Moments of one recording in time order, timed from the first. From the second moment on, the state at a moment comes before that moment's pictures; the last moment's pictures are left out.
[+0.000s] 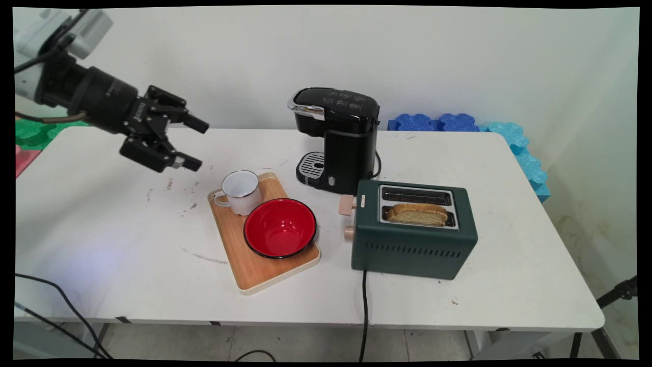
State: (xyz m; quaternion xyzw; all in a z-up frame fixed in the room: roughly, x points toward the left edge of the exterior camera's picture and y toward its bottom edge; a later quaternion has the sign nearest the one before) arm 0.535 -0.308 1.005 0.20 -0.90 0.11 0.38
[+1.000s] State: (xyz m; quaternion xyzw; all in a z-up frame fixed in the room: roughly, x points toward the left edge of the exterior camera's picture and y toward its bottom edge) arm 0.405 -0.358 1.001 0.17 -0.90 0.10 0.38
